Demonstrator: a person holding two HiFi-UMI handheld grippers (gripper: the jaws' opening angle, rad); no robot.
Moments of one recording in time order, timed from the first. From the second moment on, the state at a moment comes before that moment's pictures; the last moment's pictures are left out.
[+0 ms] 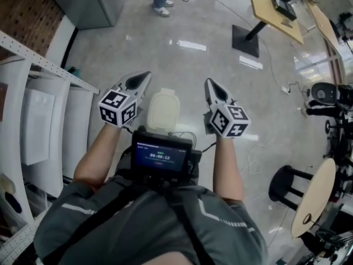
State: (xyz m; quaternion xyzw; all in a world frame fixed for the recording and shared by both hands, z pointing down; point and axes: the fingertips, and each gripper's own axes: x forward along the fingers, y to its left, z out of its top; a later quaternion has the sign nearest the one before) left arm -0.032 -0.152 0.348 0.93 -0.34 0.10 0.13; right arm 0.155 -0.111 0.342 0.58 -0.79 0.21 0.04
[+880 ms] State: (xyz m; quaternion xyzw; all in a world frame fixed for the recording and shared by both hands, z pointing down) left arm -0.066 -0.151 0.212 0.93 -0.36 0.02 0.04; right arm 0.152 -0.113 0.209 0.57 -0.82 0.10 0.00
